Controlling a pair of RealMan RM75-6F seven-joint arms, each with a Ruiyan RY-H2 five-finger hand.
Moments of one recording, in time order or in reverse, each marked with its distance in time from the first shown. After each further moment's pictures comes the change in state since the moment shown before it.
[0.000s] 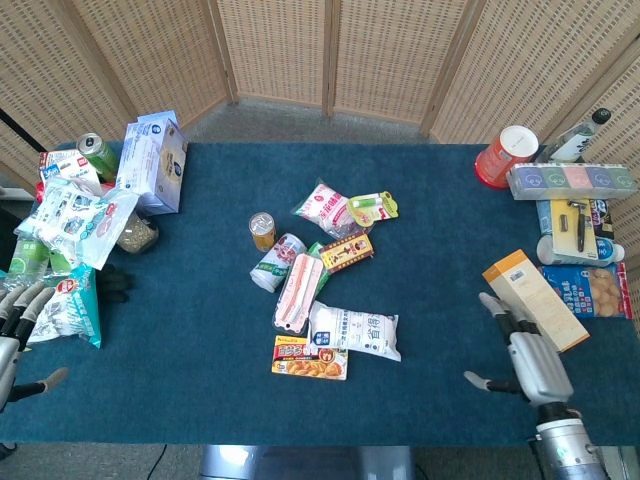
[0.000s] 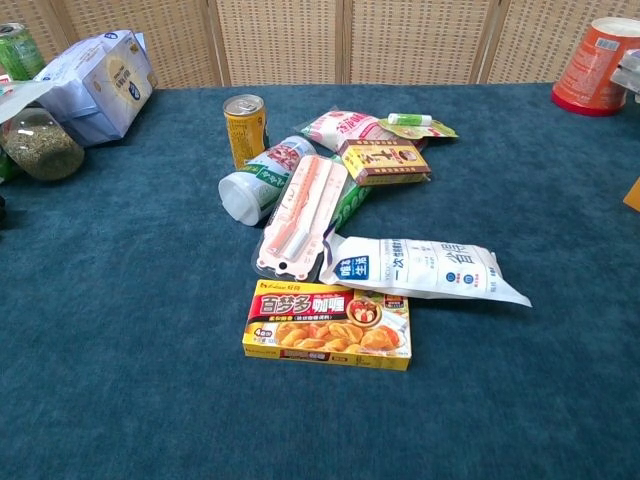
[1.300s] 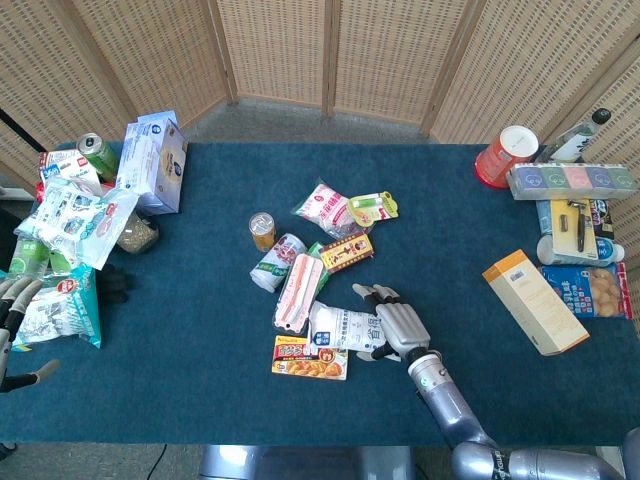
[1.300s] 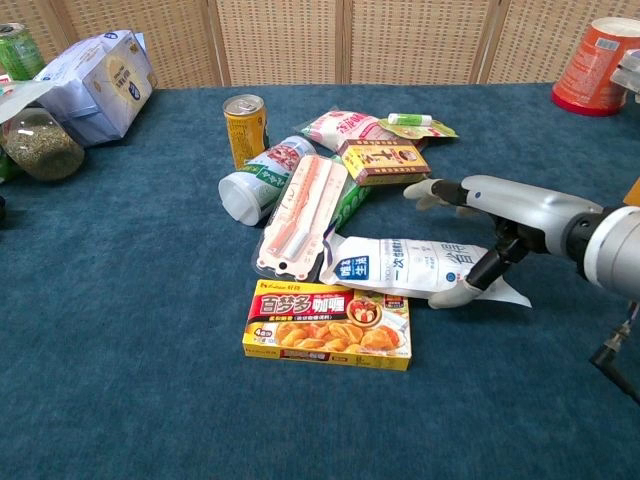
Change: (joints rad) left arm -0.018 -0.008 -0.028 0.029 -0.092 -0.039 -0.016; right arm 0.418 -0.525 0.135 0.339 0.428 -0.297 -0.279
